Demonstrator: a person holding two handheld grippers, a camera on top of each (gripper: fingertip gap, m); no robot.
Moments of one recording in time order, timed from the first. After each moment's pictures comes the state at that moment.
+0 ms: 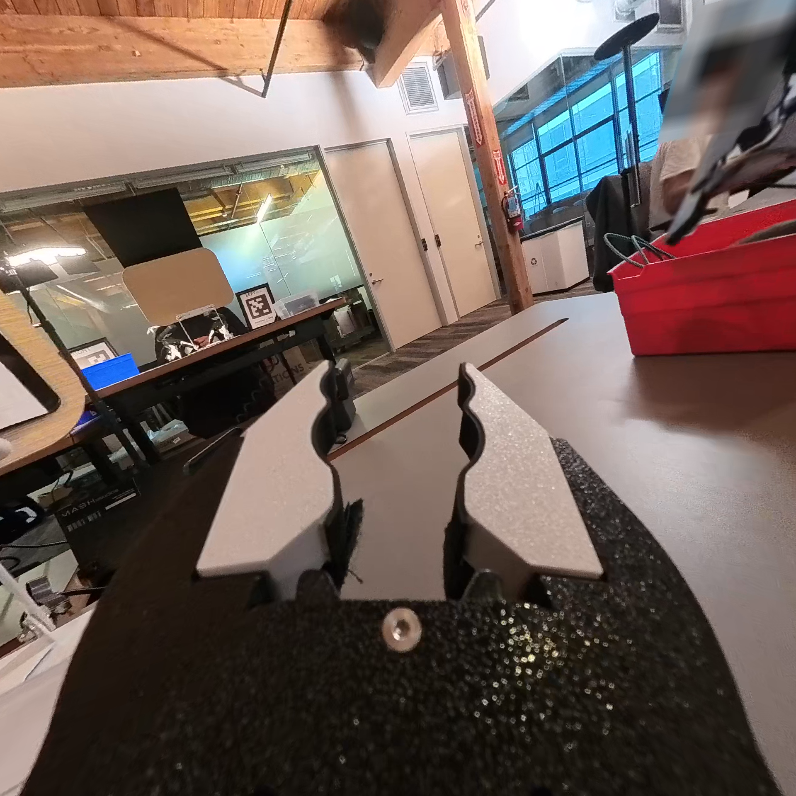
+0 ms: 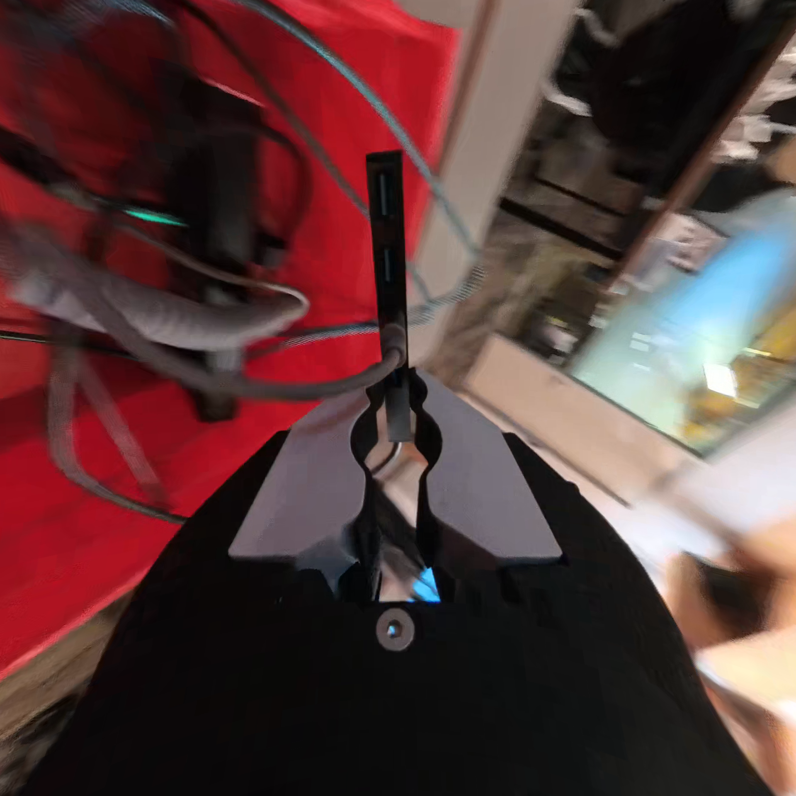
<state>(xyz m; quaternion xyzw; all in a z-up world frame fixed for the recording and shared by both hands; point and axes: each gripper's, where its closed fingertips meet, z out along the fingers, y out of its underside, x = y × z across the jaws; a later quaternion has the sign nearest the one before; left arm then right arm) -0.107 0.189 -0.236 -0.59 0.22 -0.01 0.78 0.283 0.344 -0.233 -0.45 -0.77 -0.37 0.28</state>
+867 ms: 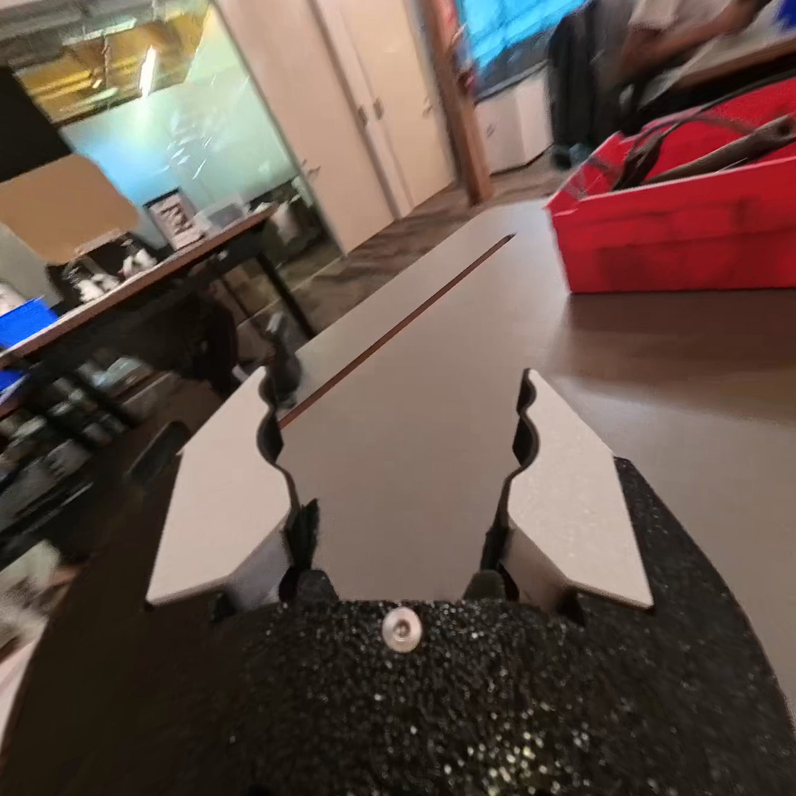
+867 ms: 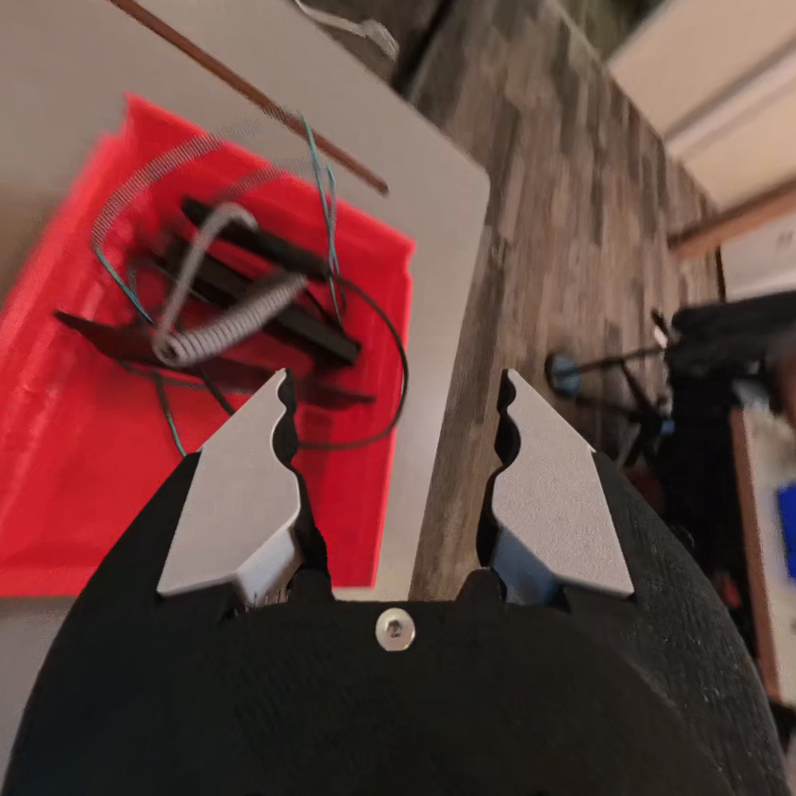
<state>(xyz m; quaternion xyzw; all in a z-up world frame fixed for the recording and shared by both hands) -0.055 0.189 -0.238 -0.68 0.29 0.00 0.67 0.376 0.269 -0.182 -0.83 -0.34 -0.12 0.43</state>
